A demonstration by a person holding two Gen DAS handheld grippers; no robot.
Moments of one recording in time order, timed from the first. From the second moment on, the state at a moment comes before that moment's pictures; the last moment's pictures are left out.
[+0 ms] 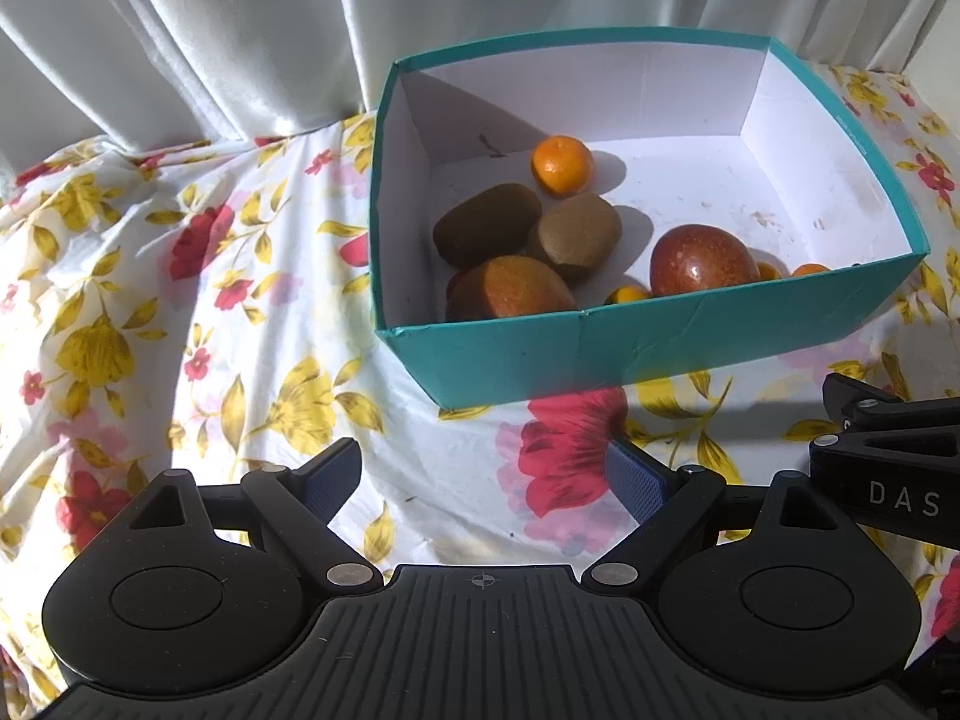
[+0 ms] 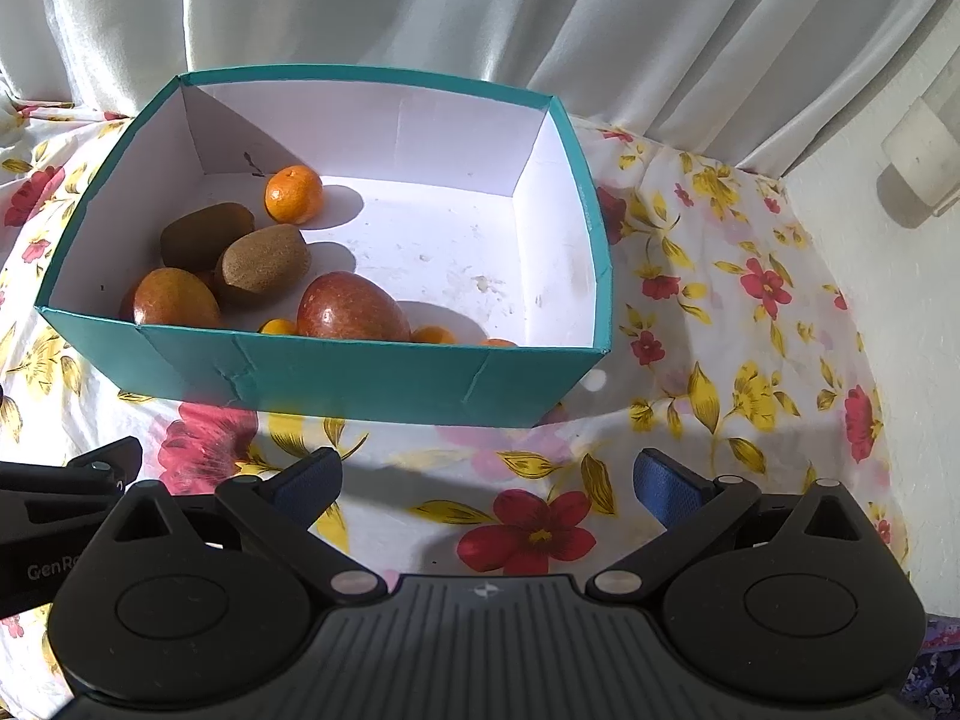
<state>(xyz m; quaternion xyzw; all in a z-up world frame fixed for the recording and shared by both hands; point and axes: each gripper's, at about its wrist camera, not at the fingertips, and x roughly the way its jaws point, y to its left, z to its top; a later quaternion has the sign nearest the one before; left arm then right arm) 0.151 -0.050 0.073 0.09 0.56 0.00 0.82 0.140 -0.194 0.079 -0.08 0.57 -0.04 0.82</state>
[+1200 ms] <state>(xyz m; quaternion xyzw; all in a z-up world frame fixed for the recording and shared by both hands) 0.148 -0.050 0.076 0.10 0.53 0.00 0.84 0.135 -0.194 0.077 -0.08 0.55 -0.04 0.83</state>
